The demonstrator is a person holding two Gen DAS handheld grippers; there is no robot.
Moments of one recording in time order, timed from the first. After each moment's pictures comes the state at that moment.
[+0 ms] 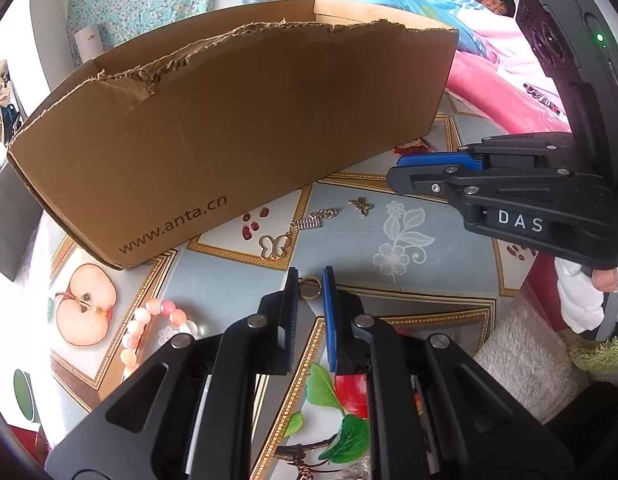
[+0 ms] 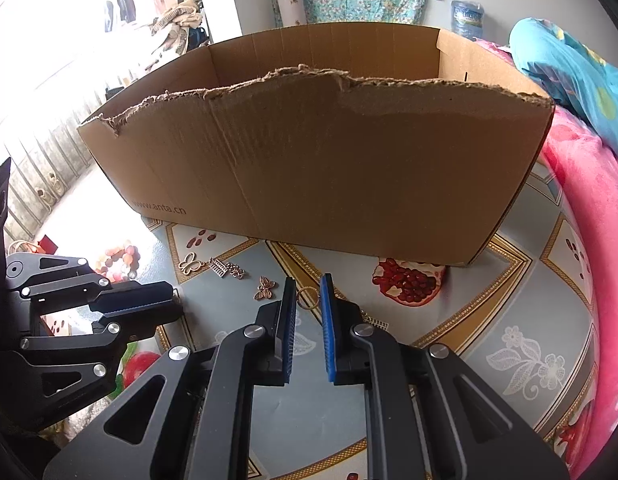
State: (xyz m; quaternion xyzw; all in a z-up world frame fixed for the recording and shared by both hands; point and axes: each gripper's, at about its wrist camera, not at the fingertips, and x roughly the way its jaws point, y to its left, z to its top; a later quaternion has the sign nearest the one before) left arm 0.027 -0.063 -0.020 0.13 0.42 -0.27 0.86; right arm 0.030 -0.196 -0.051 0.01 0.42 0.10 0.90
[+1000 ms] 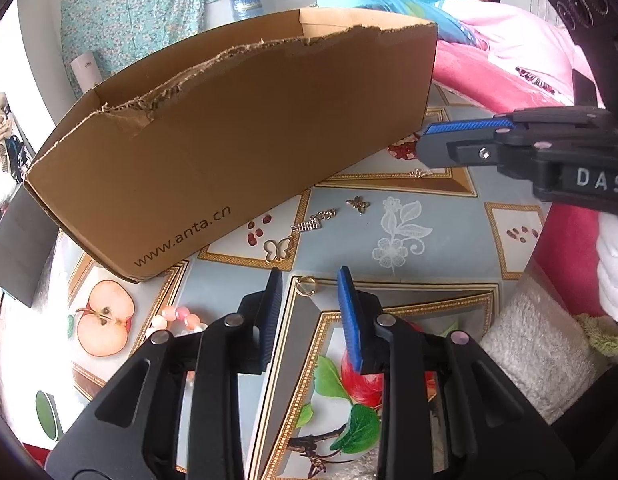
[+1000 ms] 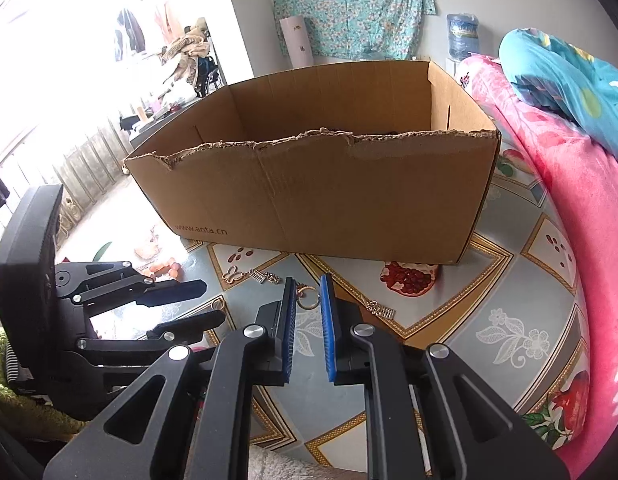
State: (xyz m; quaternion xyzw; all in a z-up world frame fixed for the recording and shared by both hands) left arm 0.013 -0.067 -0.021 0.18 0.40 -0.27 0.86; right arm -0.008 -0.205 -0.019 0.05 0.38 0.12 0.92
